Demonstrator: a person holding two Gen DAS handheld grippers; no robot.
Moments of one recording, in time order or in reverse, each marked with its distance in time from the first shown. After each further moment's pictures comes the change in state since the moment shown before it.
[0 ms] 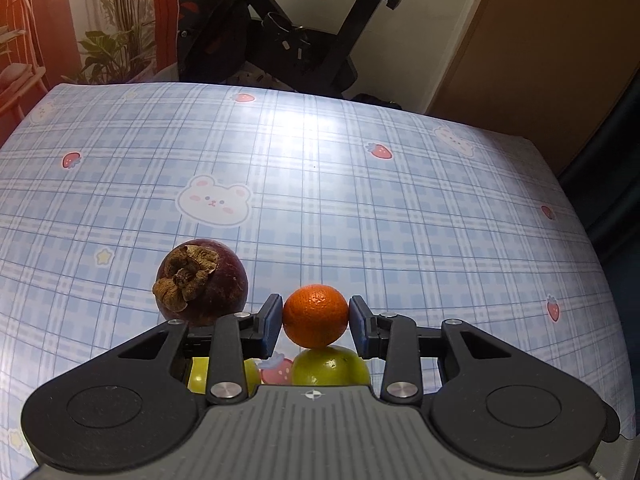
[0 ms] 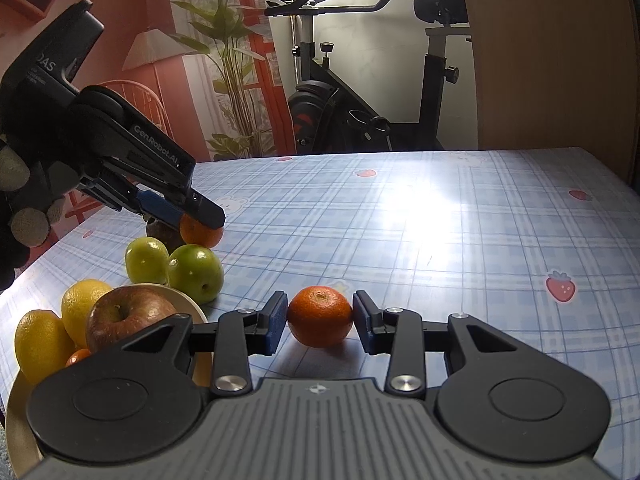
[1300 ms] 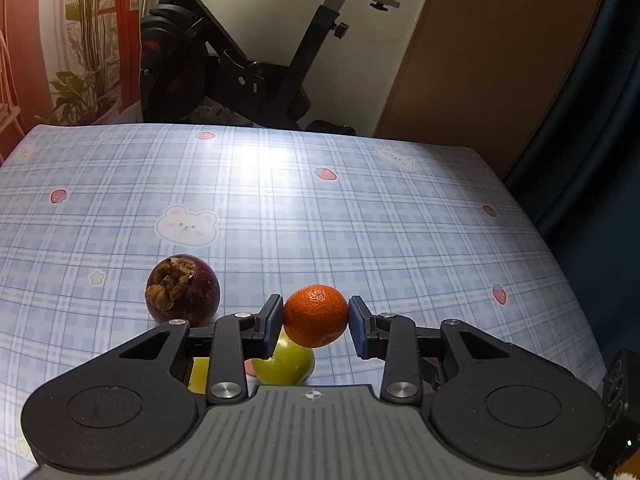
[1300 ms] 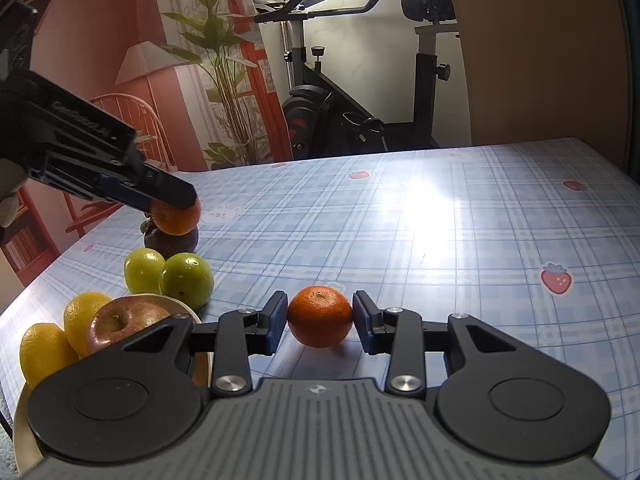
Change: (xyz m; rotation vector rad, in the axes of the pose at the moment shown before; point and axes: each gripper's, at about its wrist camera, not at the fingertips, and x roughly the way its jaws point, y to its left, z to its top) left arm -0.044 -0.010 -0.021 0.092 -0.096 -0.105; right arm -0.007 -0.010 0.001 0.052 -0.014 0.014
